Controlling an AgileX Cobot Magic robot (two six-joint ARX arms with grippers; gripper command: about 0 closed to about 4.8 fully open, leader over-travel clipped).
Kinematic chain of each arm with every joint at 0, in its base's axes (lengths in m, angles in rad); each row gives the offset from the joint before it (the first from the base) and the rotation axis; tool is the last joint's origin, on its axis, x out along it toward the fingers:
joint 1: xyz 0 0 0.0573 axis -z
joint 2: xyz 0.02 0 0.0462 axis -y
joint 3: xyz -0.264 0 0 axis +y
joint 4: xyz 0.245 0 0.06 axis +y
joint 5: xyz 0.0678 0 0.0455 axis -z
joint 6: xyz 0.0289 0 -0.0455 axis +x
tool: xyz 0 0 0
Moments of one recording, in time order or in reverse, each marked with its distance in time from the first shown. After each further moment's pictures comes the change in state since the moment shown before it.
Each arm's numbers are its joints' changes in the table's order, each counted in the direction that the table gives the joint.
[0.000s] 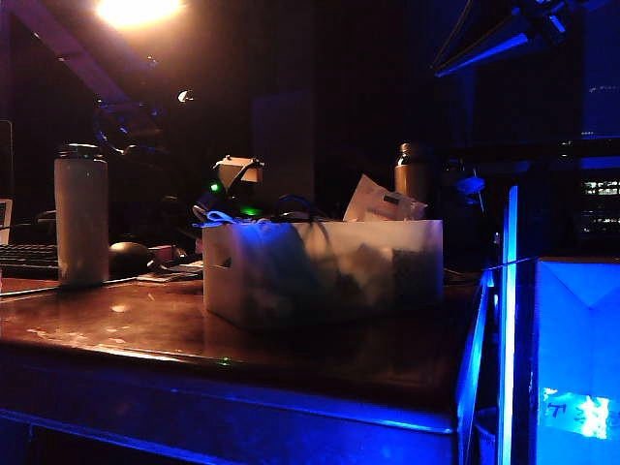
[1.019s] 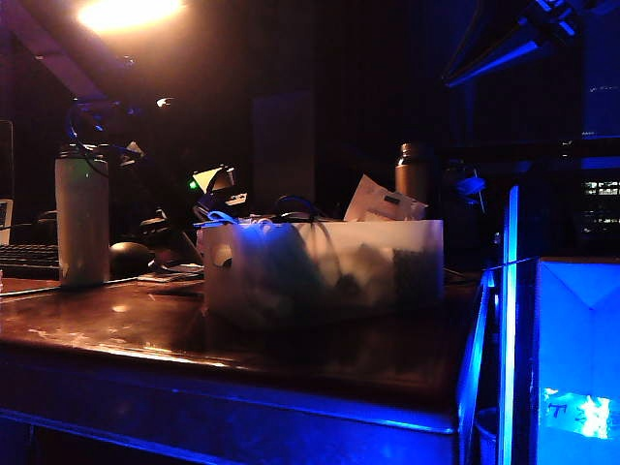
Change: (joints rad) left arm -0.063 0.013 0.009 0.124 0.177 -0.270; right arm 0.000 0.000 0.000 0.016 0.068 -0.025
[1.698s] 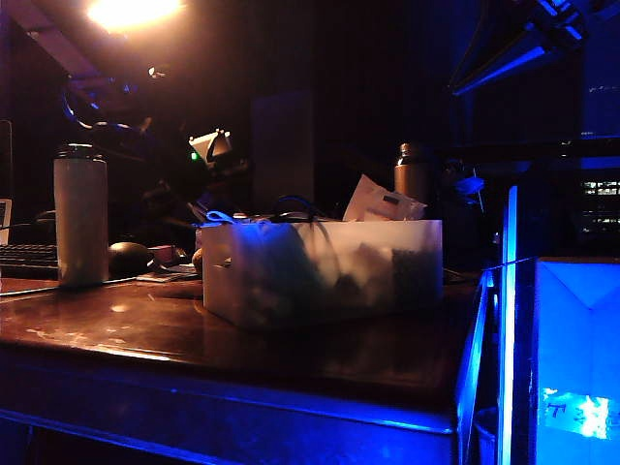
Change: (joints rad) left arm 0.000 0.047 0.000 -0.108 -0.001 -0.050; right arm 0.000 0.001 0.000 0.044 0.020 -0.001
